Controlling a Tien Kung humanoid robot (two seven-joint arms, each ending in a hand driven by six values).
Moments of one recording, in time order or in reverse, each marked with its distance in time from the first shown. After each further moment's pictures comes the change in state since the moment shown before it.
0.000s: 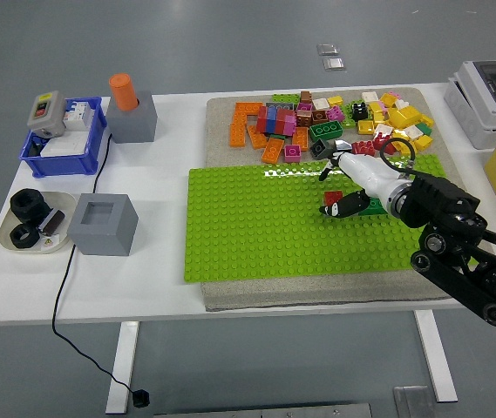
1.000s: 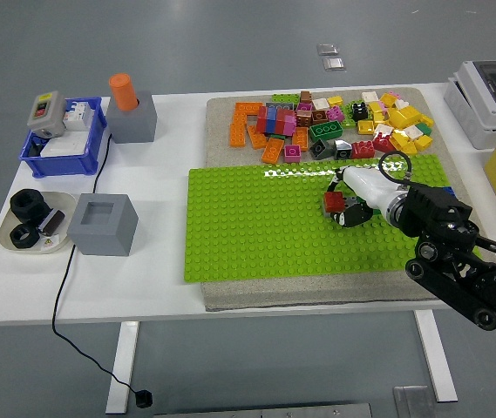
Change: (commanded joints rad) left arm -0.001 0.002 -0.006 0.000 0.014 0.009 0.014; right arm 0.011 0.055 -0.054 -0.138 -0.049 0.009 -0.011
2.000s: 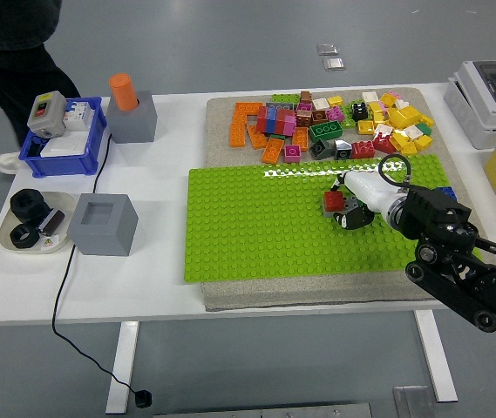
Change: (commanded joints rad) left arm 0.000 0.000 -0.007 0.000 0.006 0.001 0.004; right arm -0.002 -0.002 -0.012 -0.001 -0.009 0.015 -0.015
